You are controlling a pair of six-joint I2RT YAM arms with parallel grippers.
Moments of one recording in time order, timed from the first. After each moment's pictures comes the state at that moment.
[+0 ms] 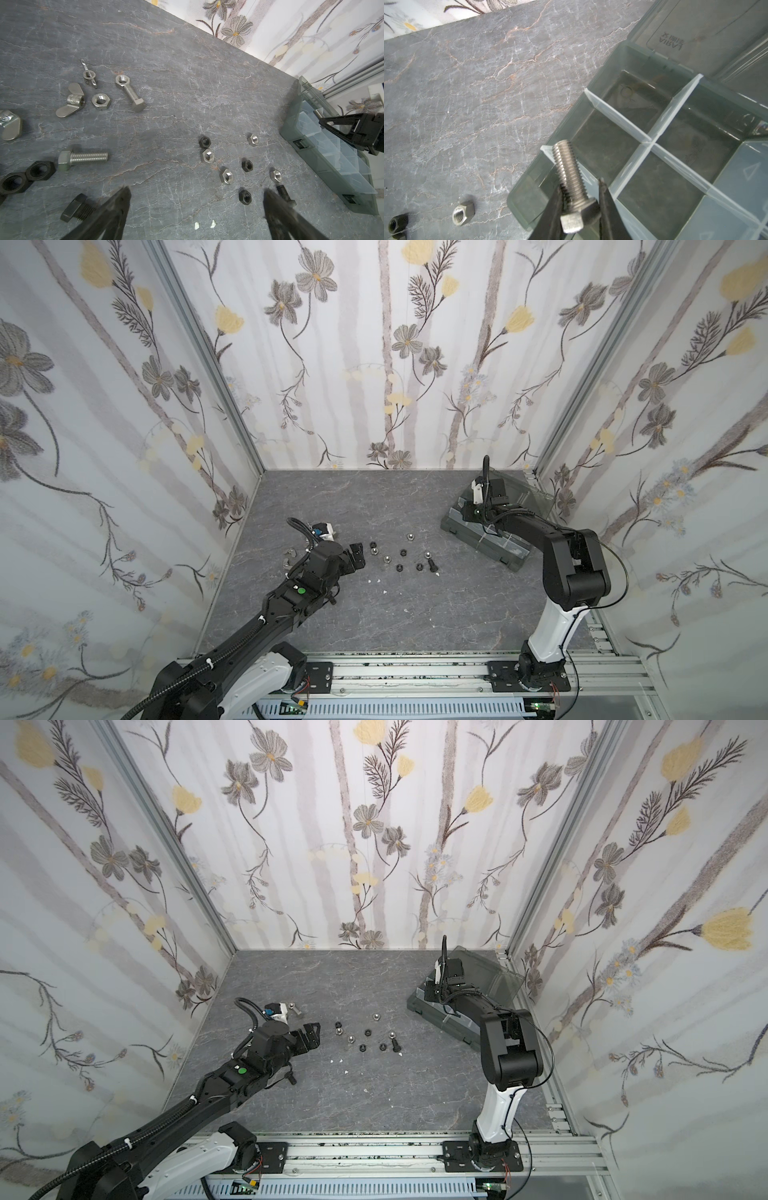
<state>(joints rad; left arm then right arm) -0.55 0.96 0.53 -0.15 -0.24 -0.67 0.17 1.87 1.25 -0.20 -0.12 0.26</state>
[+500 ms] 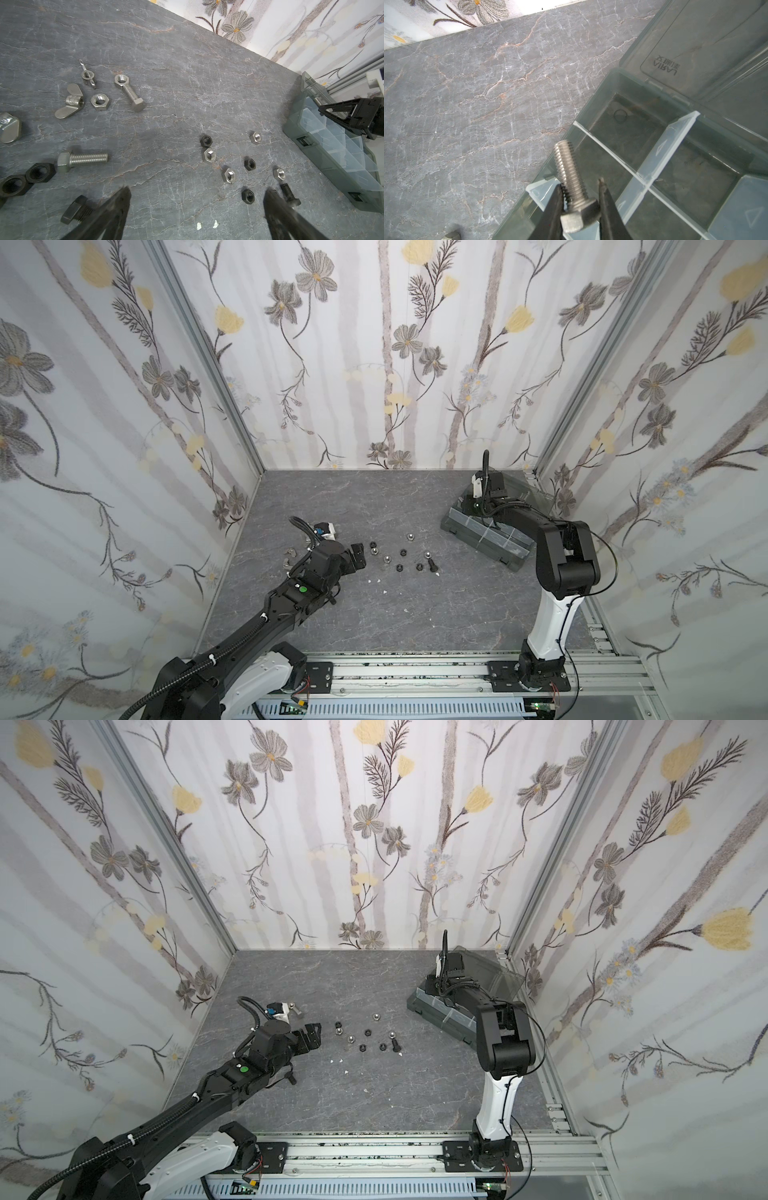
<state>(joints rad) -0.55 0.98 0.54 -0.15 -0.24 -0.66 0.16 1.96 1.36 -0.21 -0.12 0.25</state>
